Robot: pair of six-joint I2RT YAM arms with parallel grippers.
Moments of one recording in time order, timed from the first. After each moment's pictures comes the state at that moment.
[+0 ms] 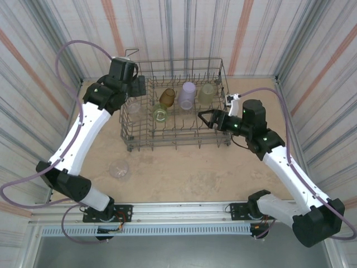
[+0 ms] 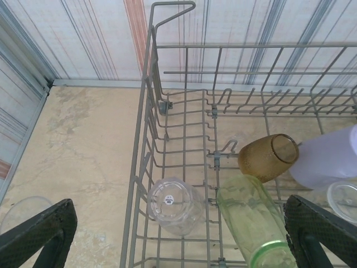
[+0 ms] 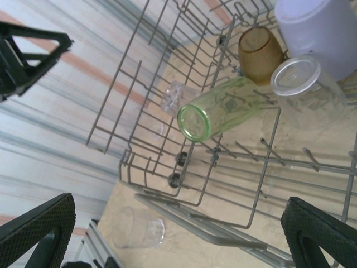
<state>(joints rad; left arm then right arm) -0.44 1.51 1.78 -0.94 -0.43 -0.30 0.42 1.03 0.94 -0.27 -0.47 0.66</state>
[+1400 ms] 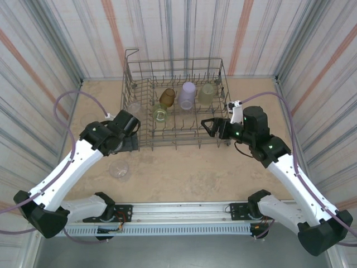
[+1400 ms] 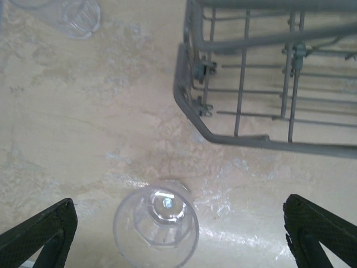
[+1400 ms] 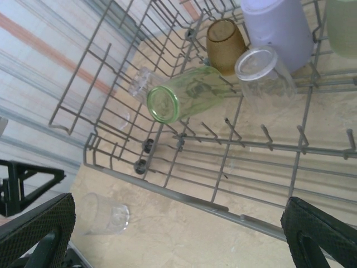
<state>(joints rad) -0.64 1.14 1.22 -1.33 -0.41 -0.69 0.45 0.93 0.94 -0.46 -0.32 0.56</state>
